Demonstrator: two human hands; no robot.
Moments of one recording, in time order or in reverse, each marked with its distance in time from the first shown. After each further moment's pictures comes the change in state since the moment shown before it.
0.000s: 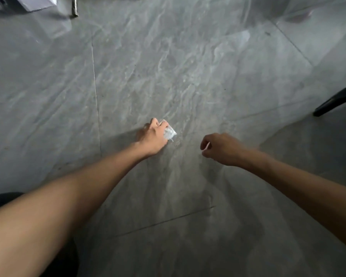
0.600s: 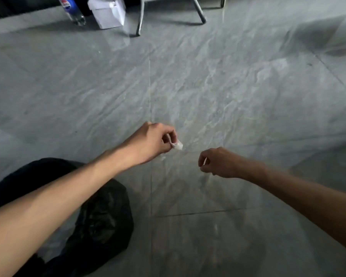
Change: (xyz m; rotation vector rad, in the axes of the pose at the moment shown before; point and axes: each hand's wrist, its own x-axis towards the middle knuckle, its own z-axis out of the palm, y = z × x) left_hand -0.181 -0.062 -0.139 -0.293 0.117 0.090; right_hand -0.036 -0.136 0.018 -0.113 -0.182 -0.292
